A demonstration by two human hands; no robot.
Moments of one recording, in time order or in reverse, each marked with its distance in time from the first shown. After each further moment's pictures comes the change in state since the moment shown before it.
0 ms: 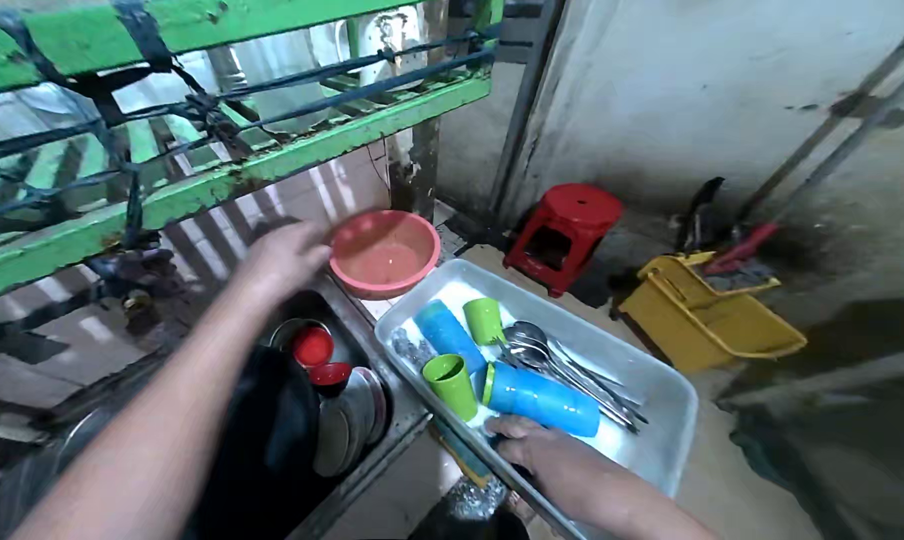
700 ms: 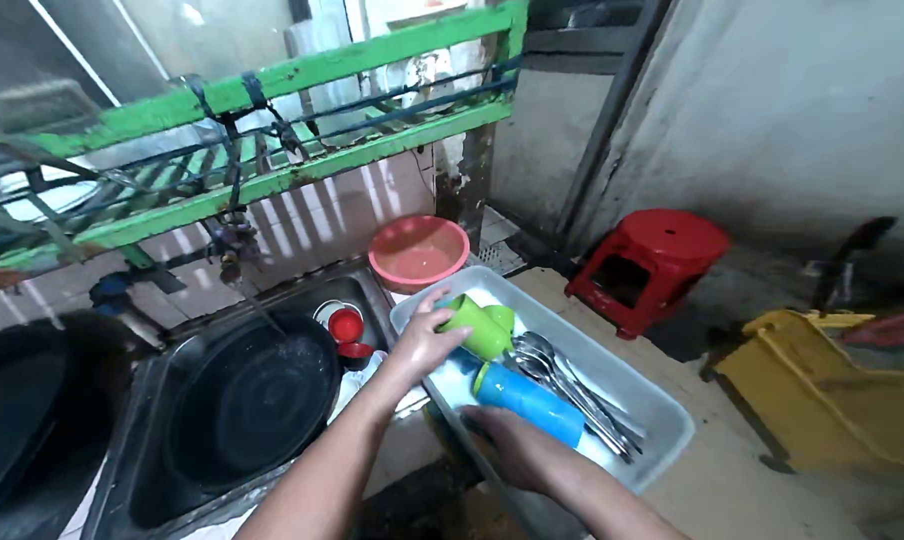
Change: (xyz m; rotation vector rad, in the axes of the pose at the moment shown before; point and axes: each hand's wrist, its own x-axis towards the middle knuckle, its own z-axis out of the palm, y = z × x) left_hand -0.102 0.157 0.112 -0.841 -0.066 -0.098; right_hand 0.001 0.006 -0.008 0.148 0.089 -0.065
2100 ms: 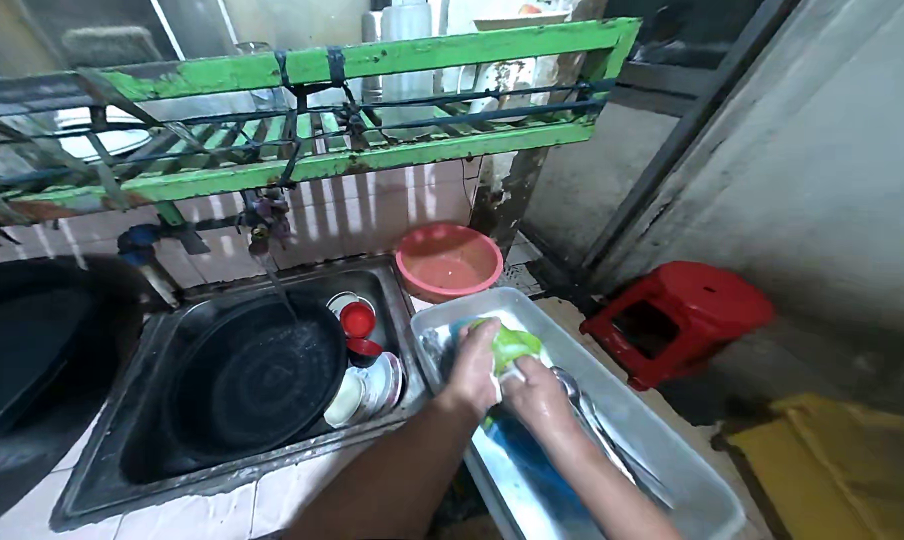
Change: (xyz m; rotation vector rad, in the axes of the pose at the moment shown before) left_hand 0.039 -0.013 0.072 -1.063 0.354 -0.416; right_hand 0.031 -0.030 -0.049 0.295 0.679 -0.025
